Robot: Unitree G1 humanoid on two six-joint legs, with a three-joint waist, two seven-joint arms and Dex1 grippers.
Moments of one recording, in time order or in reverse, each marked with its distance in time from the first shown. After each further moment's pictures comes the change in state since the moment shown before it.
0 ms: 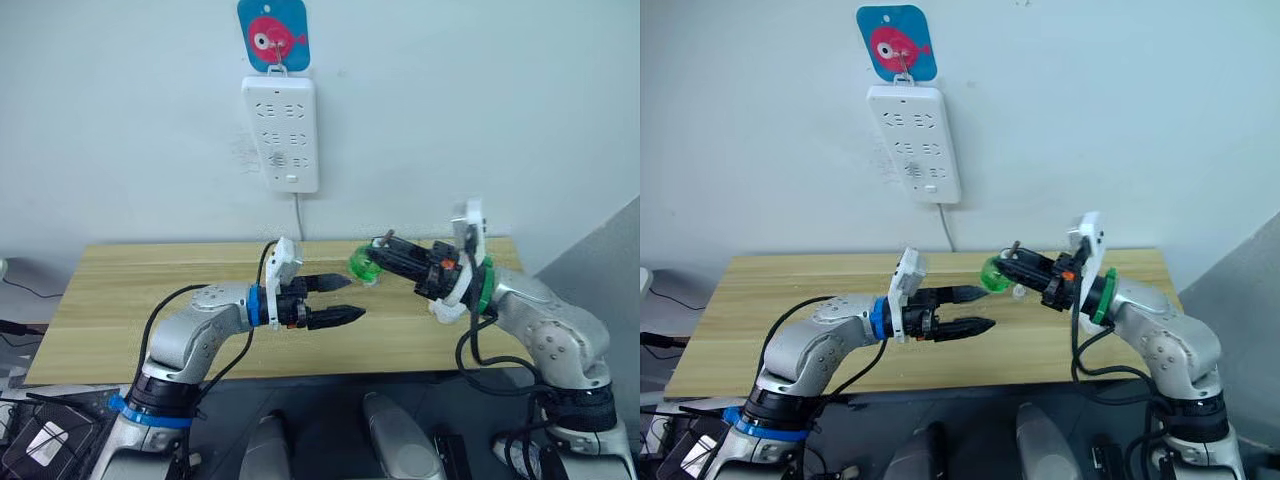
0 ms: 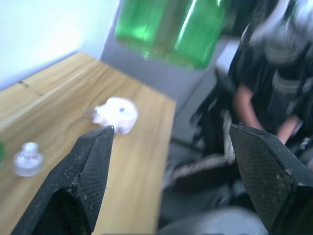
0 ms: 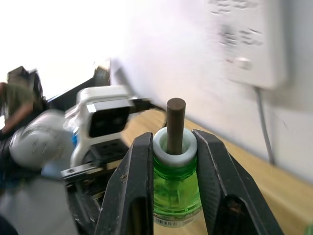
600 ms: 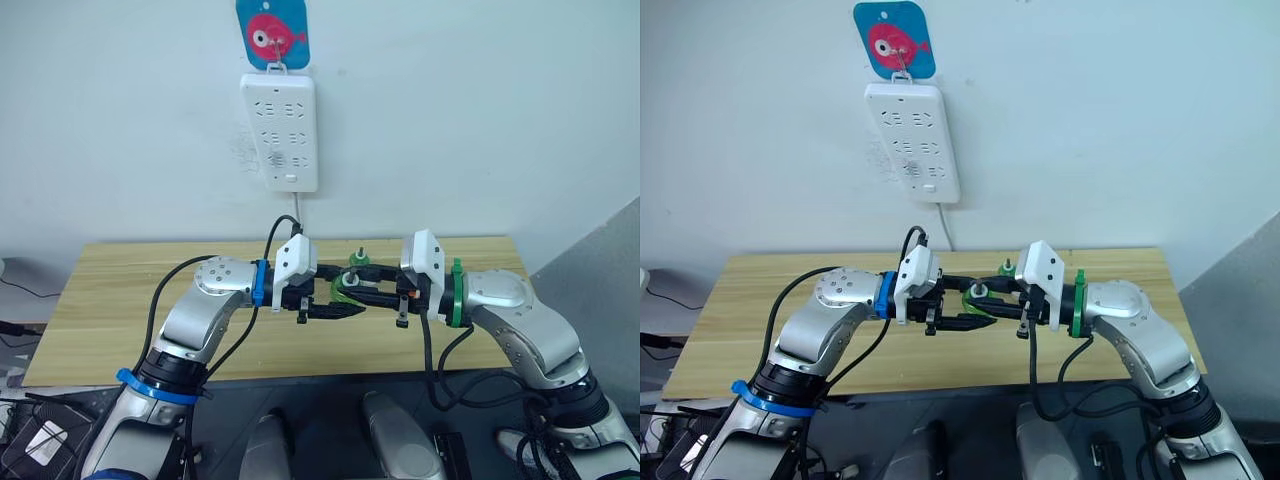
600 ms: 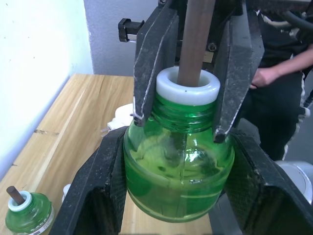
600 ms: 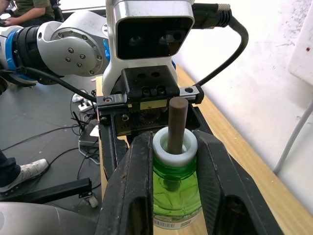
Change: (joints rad) left arm -0.127 0.087 -0.155 0.143 0.322 -0.474 -0.274; right arm -0.070 -0.147 0.362 0.018 -0.530 -0.406 0.332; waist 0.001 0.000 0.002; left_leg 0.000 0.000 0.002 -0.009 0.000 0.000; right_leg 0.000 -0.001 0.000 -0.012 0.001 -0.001
